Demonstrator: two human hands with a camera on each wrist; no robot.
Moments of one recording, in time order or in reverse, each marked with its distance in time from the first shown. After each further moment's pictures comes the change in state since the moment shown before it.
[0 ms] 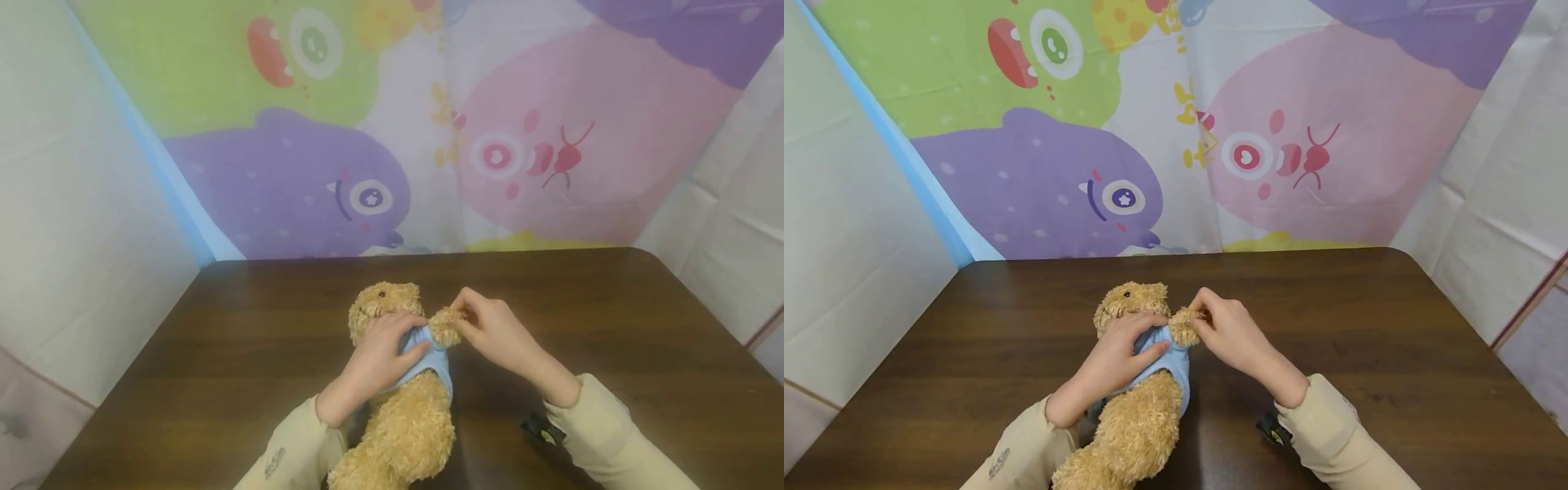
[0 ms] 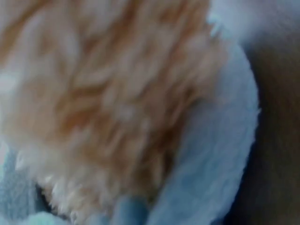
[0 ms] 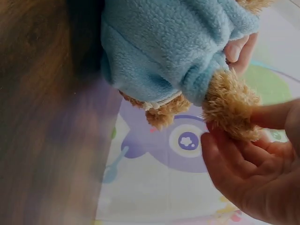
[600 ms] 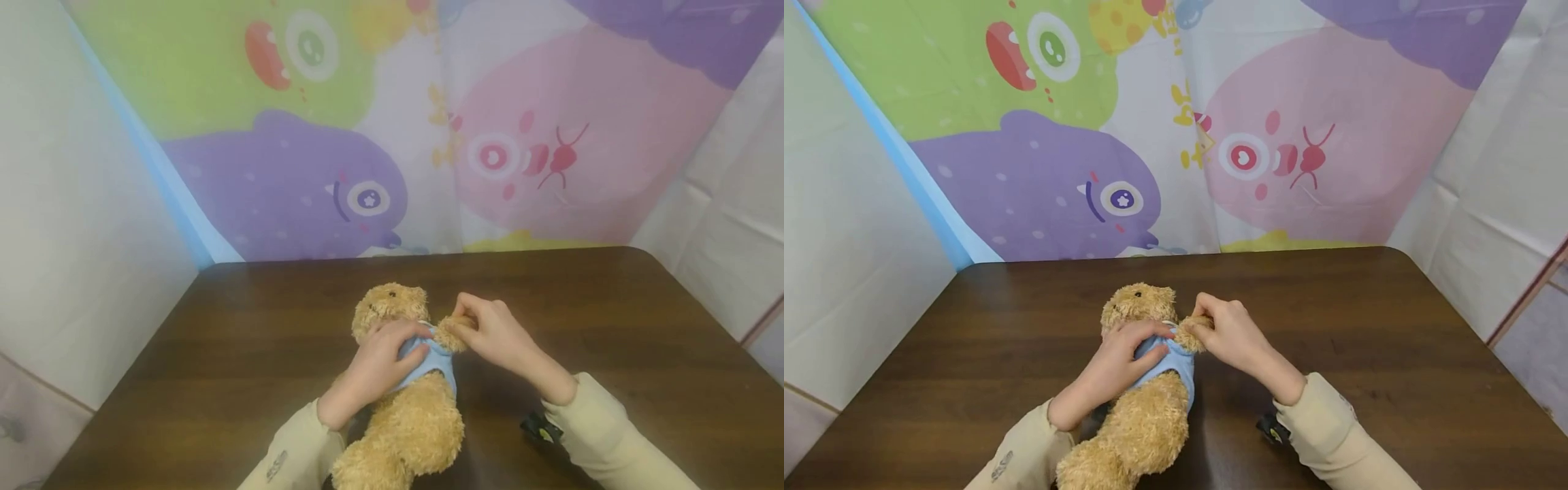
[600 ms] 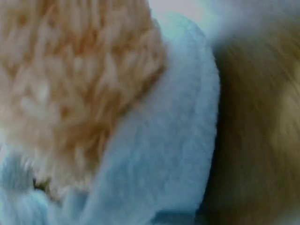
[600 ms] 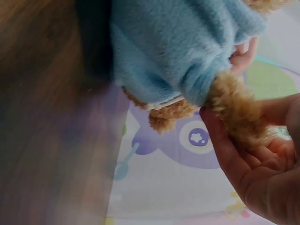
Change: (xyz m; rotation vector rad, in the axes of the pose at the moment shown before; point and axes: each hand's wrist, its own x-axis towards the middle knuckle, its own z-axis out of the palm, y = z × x) left_hand -0.004 -0.005 0.003 -0.059 -0.043 0.052; right_hand -0.003 0.006 0.004 -0.003 -0.005 0.053
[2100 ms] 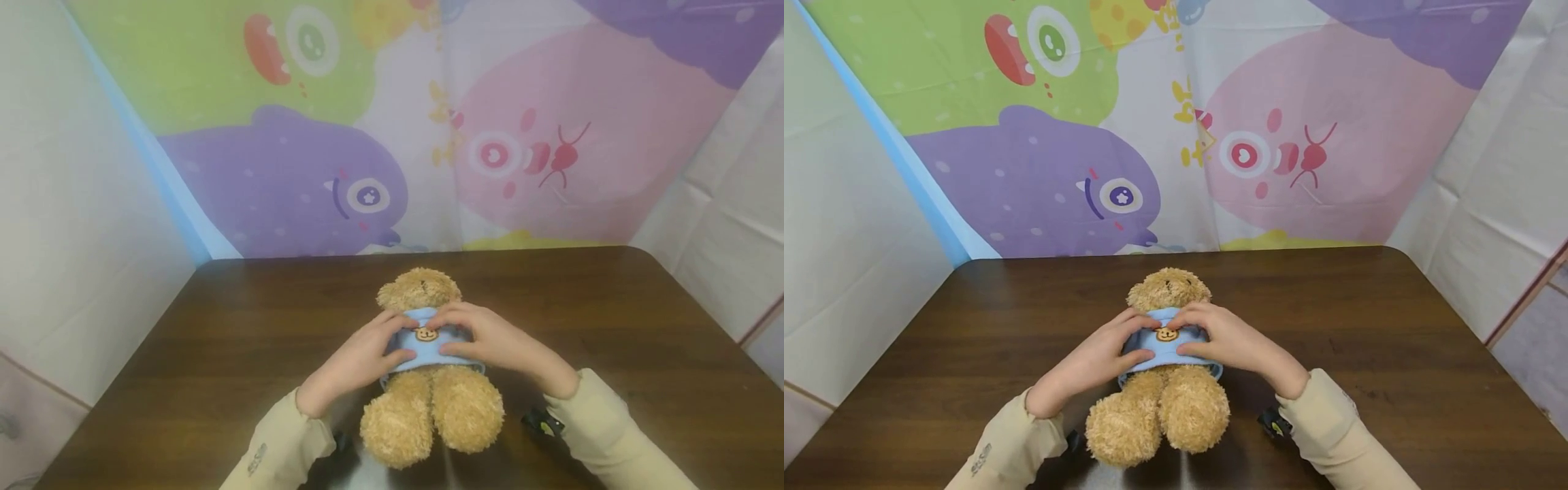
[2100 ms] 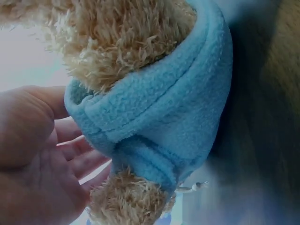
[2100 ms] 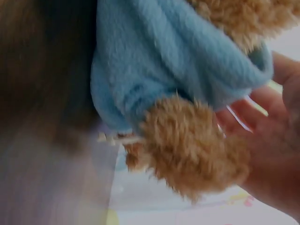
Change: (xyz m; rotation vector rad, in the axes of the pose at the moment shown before) left_hand 0.001 -0.008 -0.023 -0.016 -0.222 -0.027; right_hand 0.003 0.010 -0.005 0.083 -0.297 -0.205
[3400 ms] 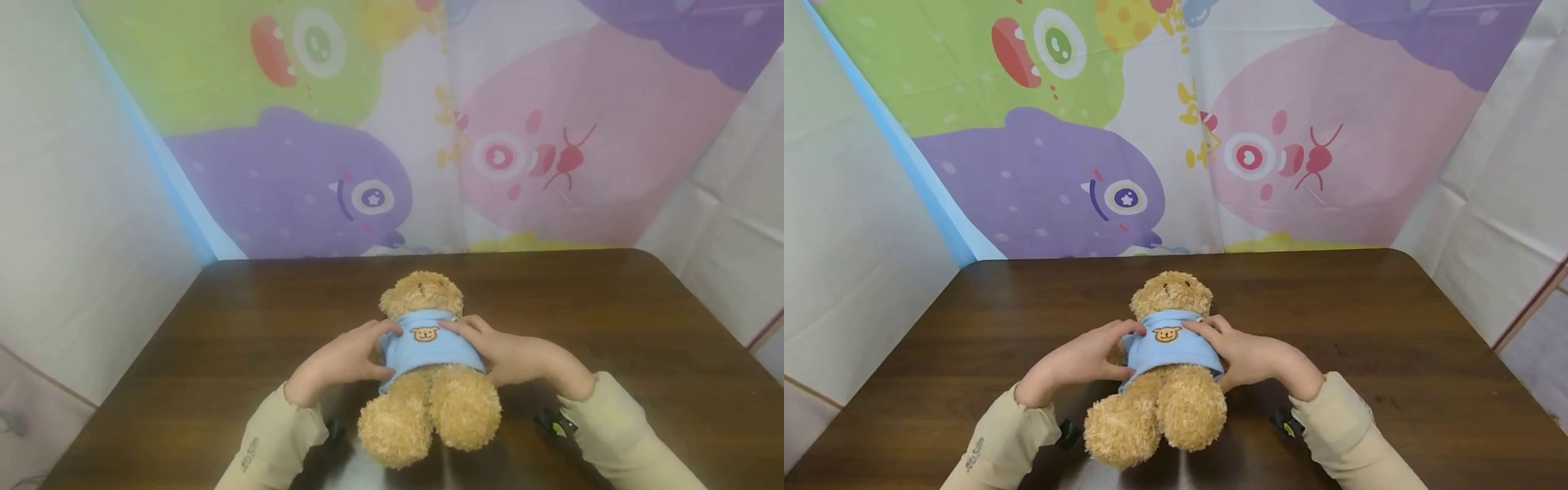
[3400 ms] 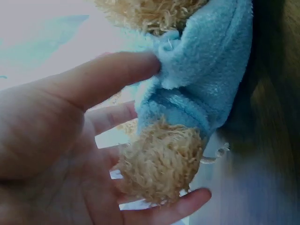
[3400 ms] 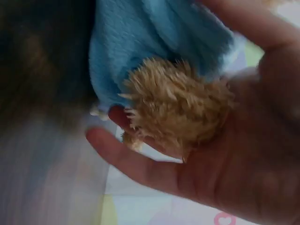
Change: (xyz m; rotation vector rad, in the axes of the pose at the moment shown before) left_hand -0.005 -0.020 -0.013 -0.030 -0.220 -0.145; right_hand -0.020 0.014 -0.011 0.037 -0.396 0.106
